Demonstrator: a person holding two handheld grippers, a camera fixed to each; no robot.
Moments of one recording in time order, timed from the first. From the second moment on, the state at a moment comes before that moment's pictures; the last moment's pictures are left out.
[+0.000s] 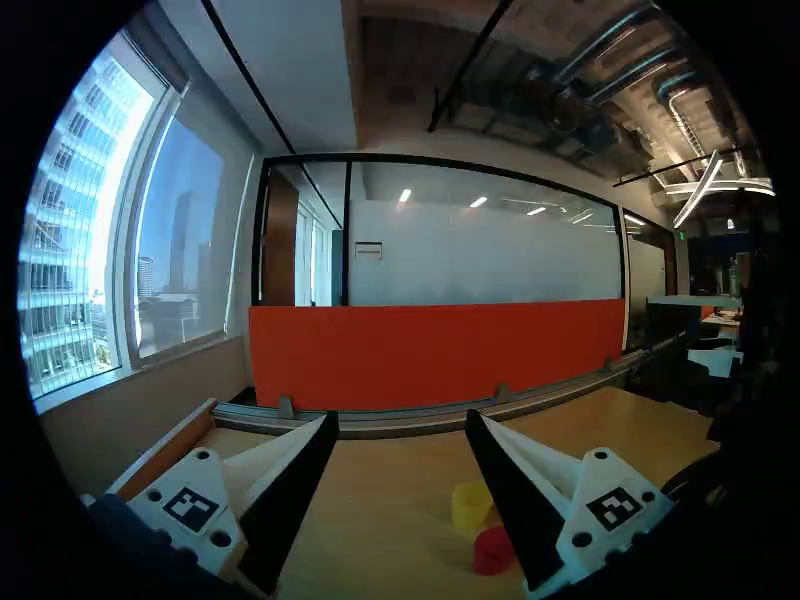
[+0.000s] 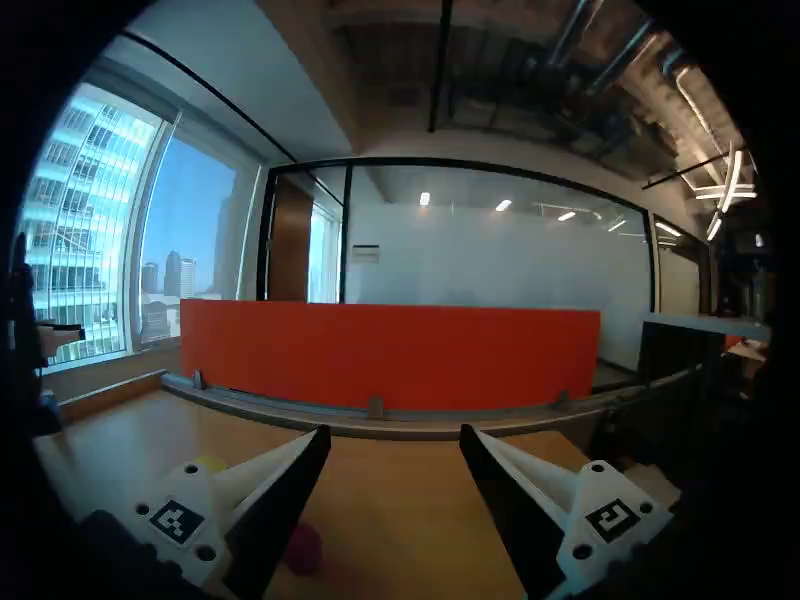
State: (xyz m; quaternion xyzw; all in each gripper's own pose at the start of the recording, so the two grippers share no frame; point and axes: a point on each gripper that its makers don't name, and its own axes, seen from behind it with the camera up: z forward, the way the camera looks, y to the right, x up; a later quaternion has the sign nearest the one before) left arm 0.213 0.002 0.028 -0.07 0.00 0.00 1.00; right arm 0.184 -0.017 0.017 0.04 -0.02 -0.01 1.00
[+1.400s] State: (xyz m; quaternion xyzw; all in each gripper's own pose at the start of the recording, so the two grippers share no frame) left arm 0.188 0.077 0.019 -0.25 -0.04 0.02 0.97; right arm 0.187 -0.107 -0.006 0.28 -0.04 -0.03 0.96
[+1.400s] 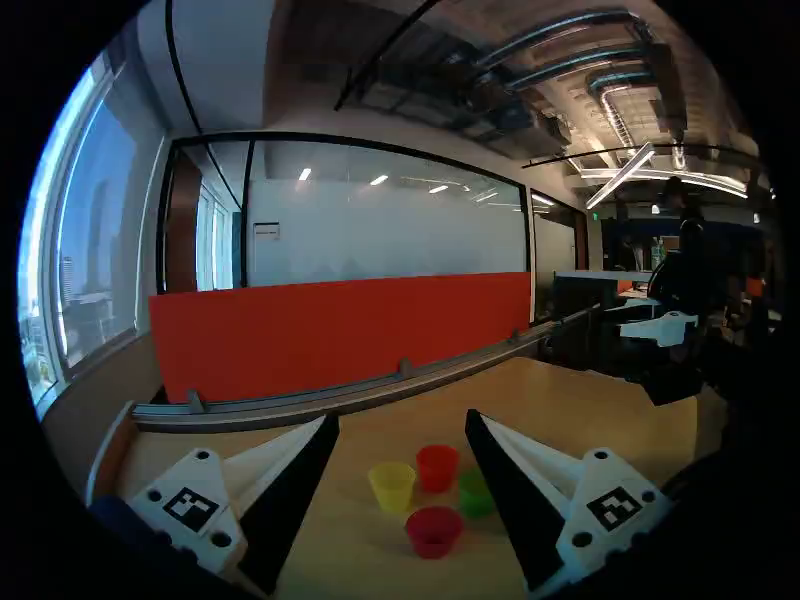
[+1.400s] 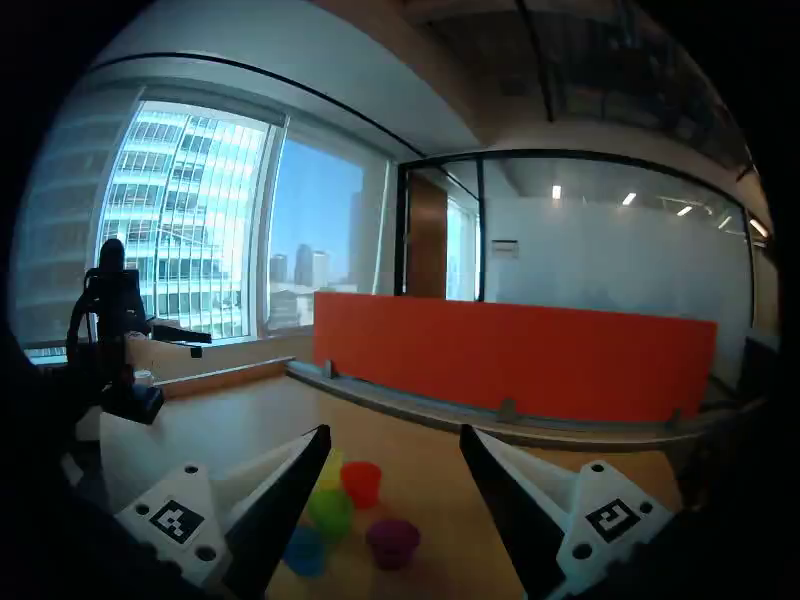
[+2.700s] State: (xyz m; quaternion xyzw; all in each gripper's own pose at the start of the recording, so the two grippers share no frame) left arm 0.120 0.115 0.008 -0.33 -0.10 0.07 0.93; right arm 0.133 -0.114 -0.014 0.33 -0.11 -0.06 0.94
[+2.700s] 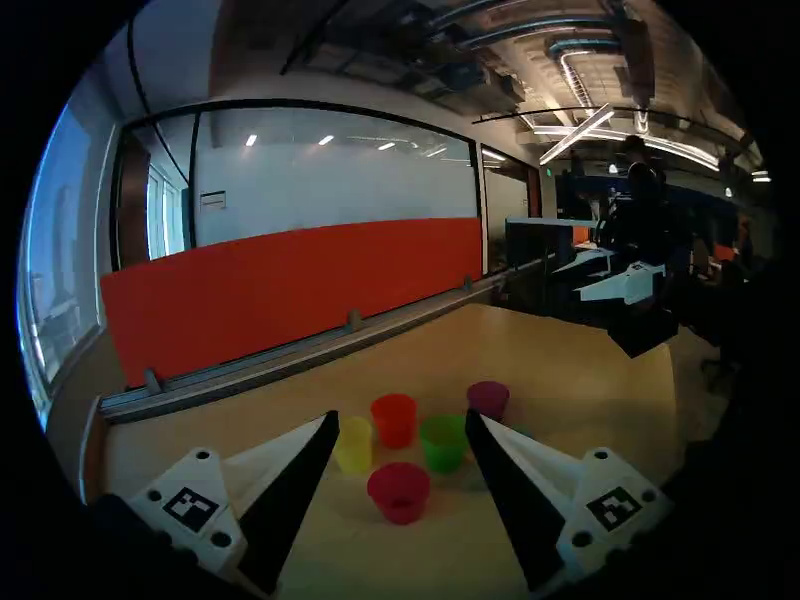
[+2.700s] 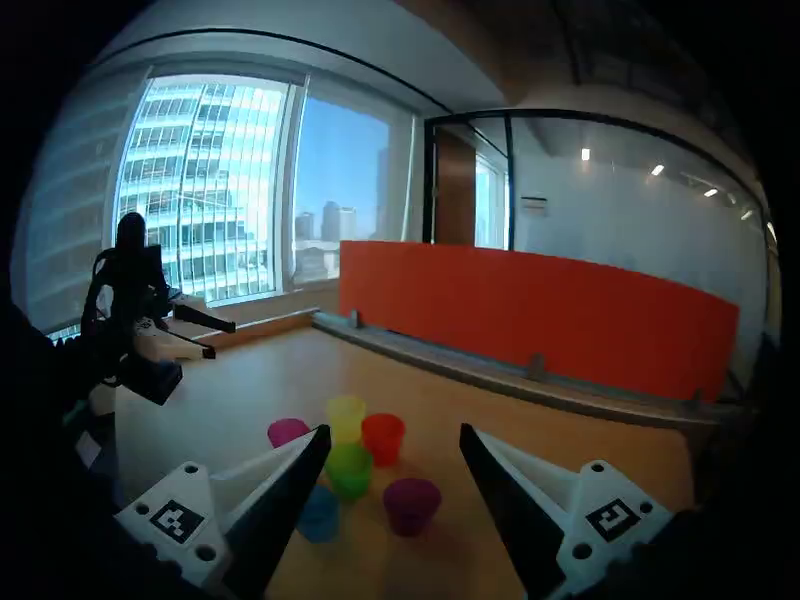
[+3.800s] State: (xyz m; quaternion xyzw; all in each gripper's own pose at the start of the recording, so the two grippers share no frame) left arm 0.068 0.135 0.000 -0.35 -0.14 0.08 0.92; right arm 0.099 -0.110 -0.015 0.32 -0.14 -0.06 0.93
